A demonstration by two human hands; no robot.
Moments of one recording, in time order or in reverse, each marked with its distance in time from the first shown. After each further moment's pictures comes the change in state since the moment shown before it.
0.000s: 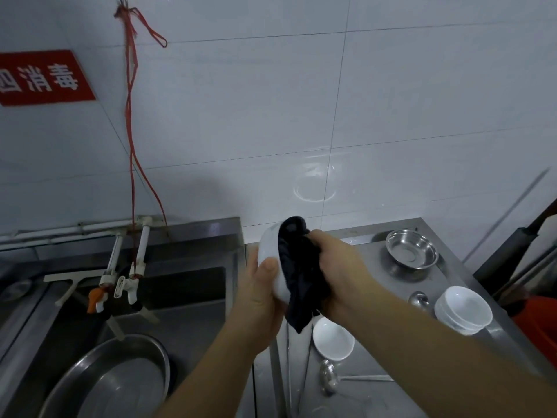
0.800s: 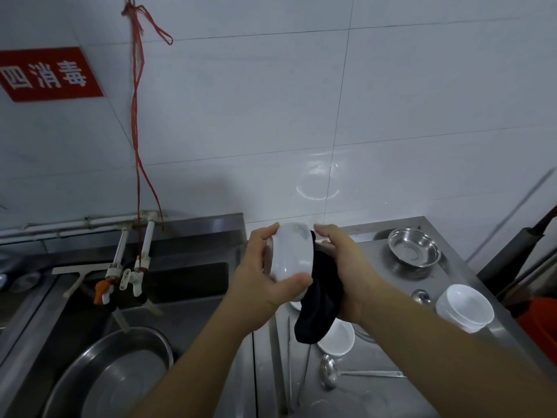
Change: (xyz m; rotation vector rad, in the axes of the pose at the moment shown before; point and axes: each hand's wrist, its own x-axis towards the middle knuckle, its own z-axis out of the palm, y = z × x) left_hand -0.006 0.018 -0.012 0.729 0.045 0.168; right_hand 0.004 0.004 -0.029 -0.045 -0.130 0.141
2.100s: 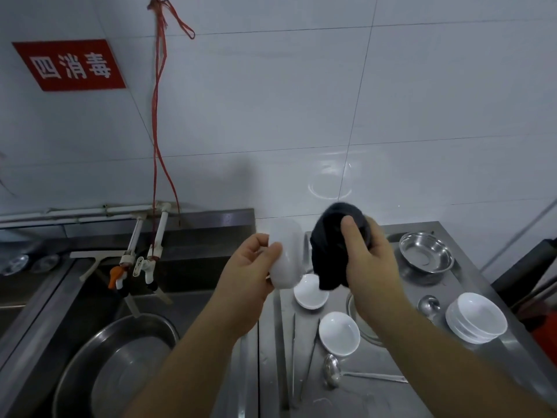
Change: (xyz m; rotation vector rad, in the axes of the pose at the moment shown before) left_hand -0.007 0.012 -0.007 -0.485 0.223 -0.281; right_hand 0.009 0.014 -0.014 -0.286 0.325 -0.687
